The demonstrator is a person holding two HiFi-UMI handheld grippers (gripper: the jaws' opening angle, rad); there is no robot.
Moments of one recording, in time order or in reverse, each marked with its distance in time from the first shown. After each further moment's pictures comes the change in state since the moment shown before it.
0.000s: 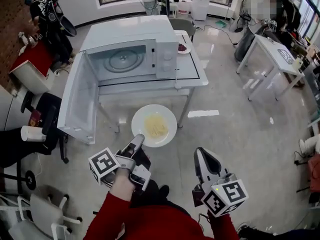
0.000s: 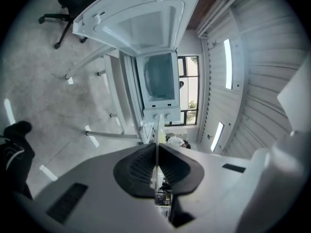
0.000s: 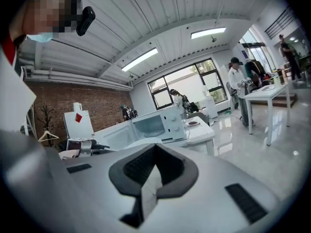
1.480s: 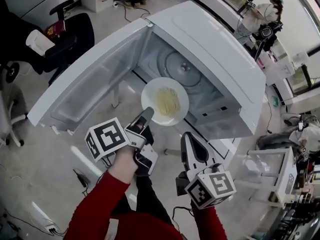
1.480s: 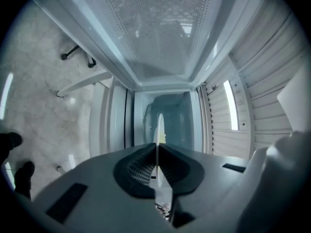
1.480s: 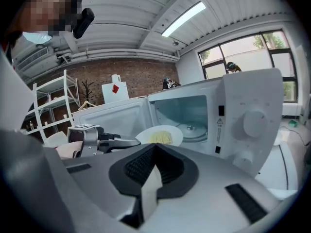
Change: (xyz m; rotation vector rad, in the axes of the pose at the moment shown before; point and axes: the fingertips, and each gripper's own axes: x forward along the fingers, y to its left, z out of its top) left arm 0.110 0.007 0.186 -0.064 -0.570 -0.020; right arm 0.298 0.030 0.035 -0.330 0.331 0.550
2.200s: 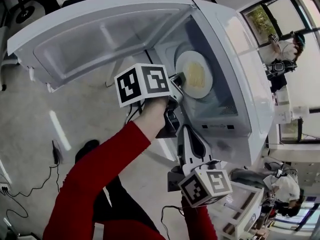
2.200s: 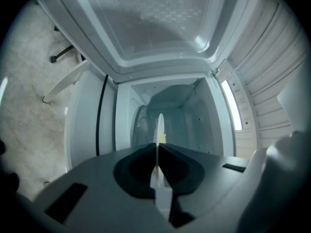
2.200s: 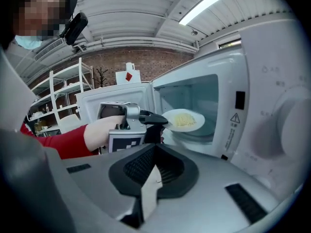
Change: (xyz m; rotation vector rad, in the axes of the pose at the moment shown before) left arm 0.105 -0.001 0.033 0.059 -0.141 -0.025; right arm 0.040 -0.023 -0.020 -0.180 0.113 0.163
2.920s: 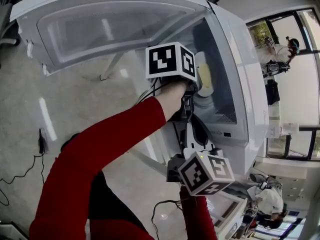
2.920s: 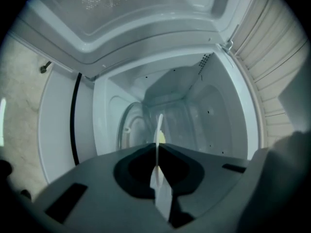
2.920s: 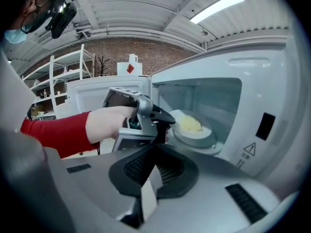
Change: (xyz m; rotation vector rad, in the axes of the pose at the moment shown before) left arm 0.051 -0.007 0.009 0.108 0.080 0.073; right arm 0.033 -0.024 0.021 -0.129 0.071 -0.063
